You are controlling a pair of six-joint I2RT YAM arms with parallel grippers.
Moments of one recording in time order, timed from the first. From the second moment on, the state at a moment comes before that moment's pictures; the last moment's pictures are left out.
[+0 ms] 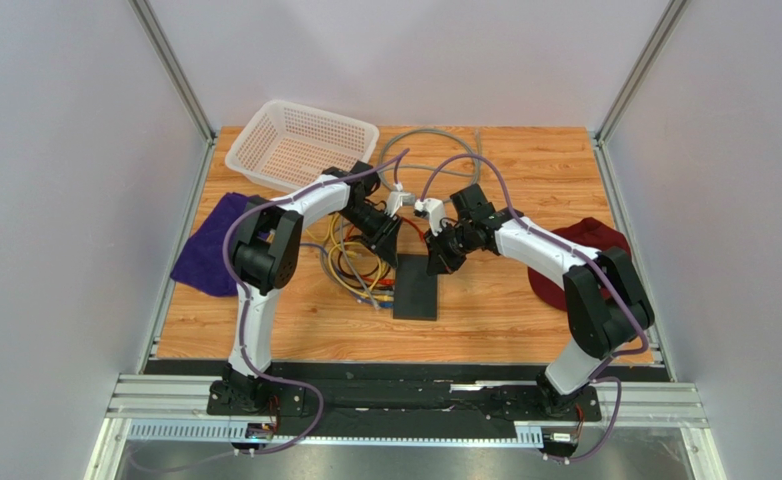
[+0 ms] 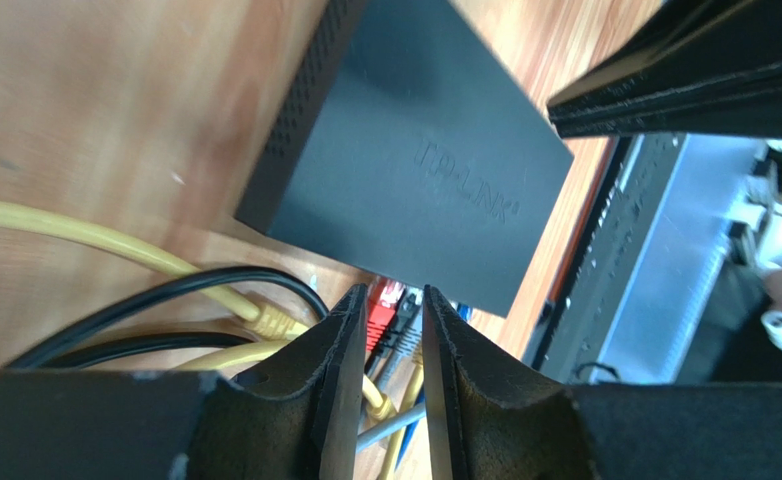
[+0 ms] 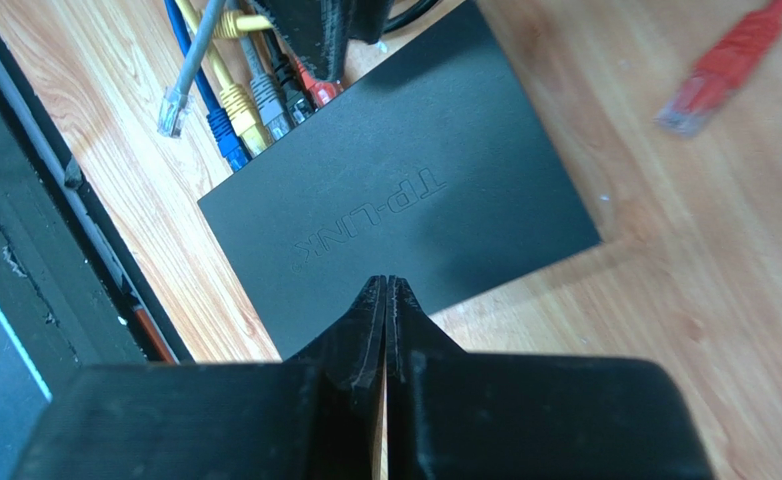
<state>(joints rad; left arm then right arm) -0.47 2.15 1.64 -0.91 0.86 0.36 0.50 1.64 1.08 -0.47 -0.54 -0.22</state>
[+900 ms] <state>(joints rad) -0.48 2.25 1.61 -0.92 0.94 0.40 0.53 1.69 1.03 -0.45 -0.58 -0.20</state>
